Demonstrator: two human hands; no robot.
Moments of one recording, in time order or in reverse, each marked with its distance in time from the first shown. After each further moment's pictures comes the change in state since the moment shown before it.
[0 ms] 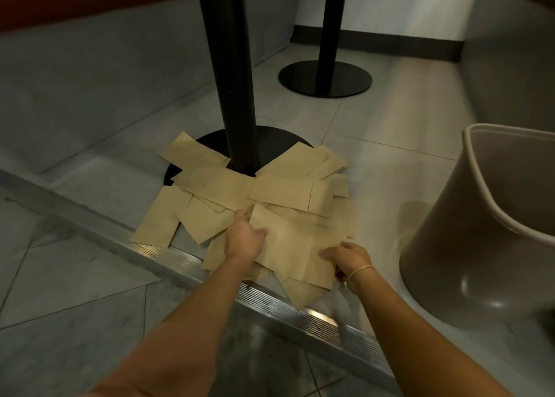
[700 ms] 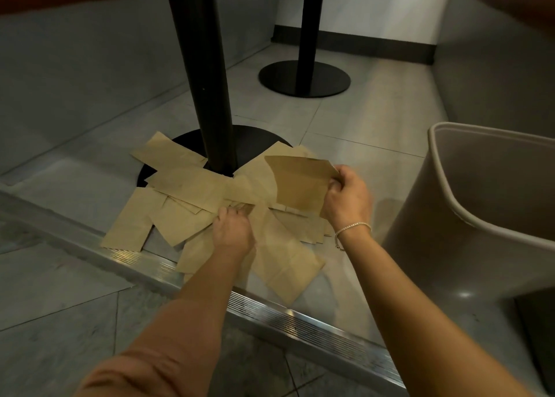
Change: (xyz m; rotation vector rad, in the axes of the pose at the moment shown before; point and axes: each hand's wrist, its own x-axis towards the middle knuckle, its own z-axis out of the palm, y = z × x) left_hand 0.018 0.014 0.029 0.963 -0.008 0.249; right_hand -0.046 -0.091 -0.011 -0.404 0.478 -0.687
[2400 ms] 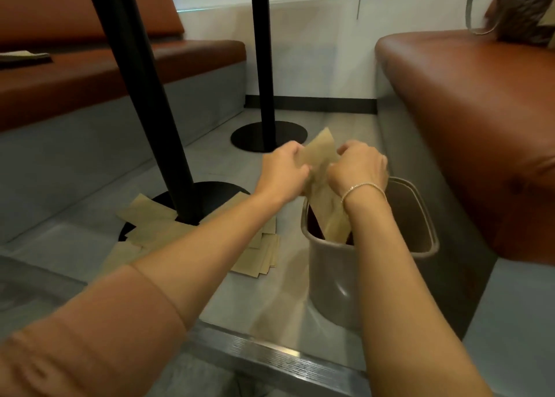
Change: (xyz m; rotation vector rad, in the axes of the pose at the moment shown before) left_hand -0.113 0.188 -0.254 -0.957 0.295 0.413; right_hand 0.007 -0.052 -0.237 -0.207 0.054 0.014
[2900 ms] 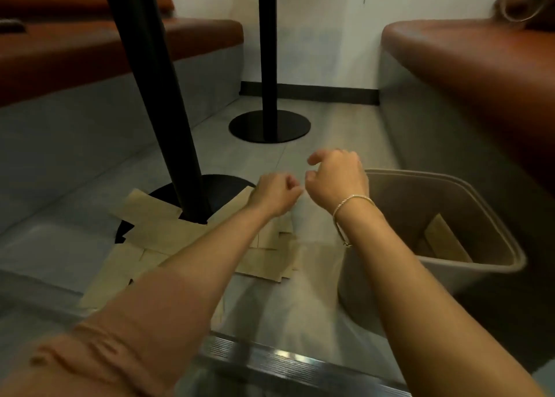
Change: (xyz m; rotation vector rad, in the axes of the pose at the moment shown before) left_hand 0.041 -0.133 -0.020 0.224 -0.246 -0.095; right_hand 0.002 -0.053 0.096 -0.158 -0.107 -0.231
